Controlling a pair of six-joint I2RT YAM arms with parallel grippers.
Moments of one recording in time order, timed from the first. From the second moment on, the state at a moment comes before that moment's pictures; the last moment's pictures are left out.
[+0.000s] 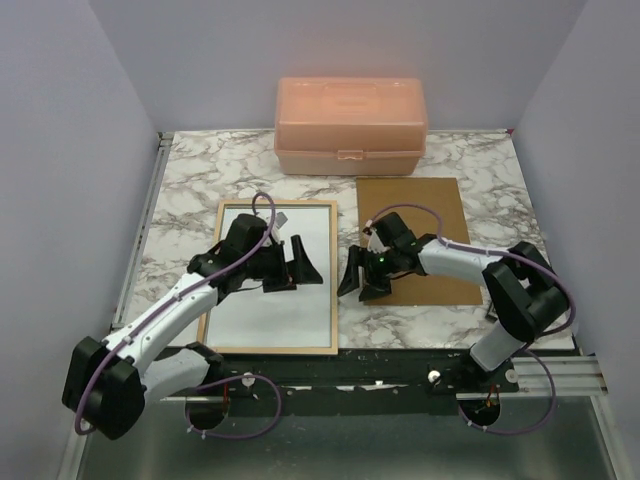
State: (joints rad) left arm -0.50 1.01 0.68 -0.41 0.49 -0.75; right arm 0.65 1.66 0.85 -0.26 -0.52 0.69
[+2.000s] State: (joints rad) left arm -0.90 1.85 1.17 -0.16 0.20 -0.92; right arm -0.29 1.58 0.89 -0.53 0.00 0.54
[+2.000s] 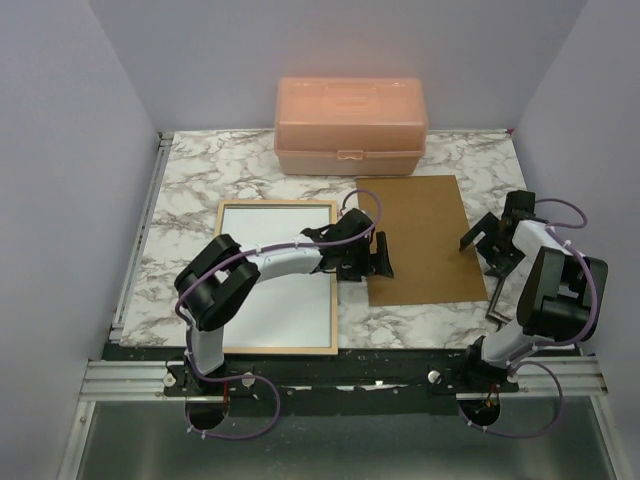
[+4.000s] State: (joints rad) left arm -0.89 1.46 1.03 -0.53 0.09 -0.81; right arm -0.13 1.29 0.54 -0.29 -0.52 0.60
